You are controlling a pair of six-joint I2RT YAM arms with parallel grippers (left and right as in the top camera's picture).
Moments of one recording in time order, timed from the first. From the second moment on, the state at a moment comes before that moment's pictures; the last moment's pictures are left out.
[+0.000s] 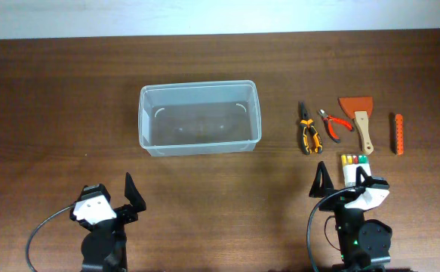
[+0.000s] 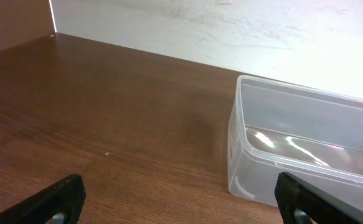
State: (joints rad) left arm -0.13 0.02 0.10 -0.29 -0.33 -0.22; right arm 0.08 0.02 0.01 -0.06 0.11 0.30
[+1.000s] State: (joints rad) left arm -0.13 0.02 0.10 -0.29 -0.33 -0.22; right arm 0.08 0.28 0.14 0.00 0.21 0.17
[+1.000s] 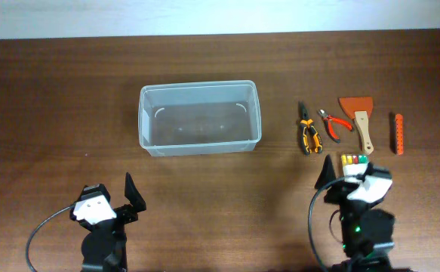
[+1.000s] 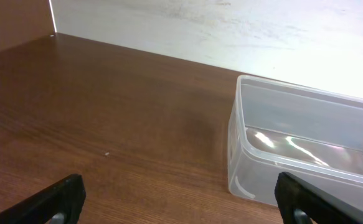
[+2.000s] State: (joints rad) left arm -0.13 0.02 0.10 -0.29 -0.33 -0.22; right arm 0.08 1.52 1.72 -0.98 0.03 0.06
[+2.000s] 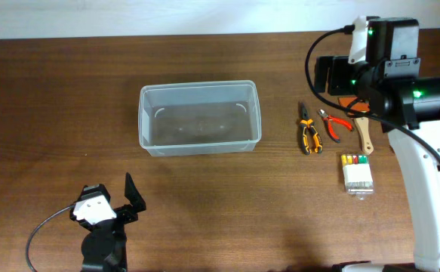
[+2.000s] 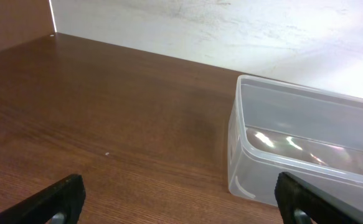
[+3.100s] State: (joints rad) left arm -0.13 0.02 0.10 -0.29 -0.33 -0.22; right arm 0.13 1.92 1.43 -1.02 0.02 0.05
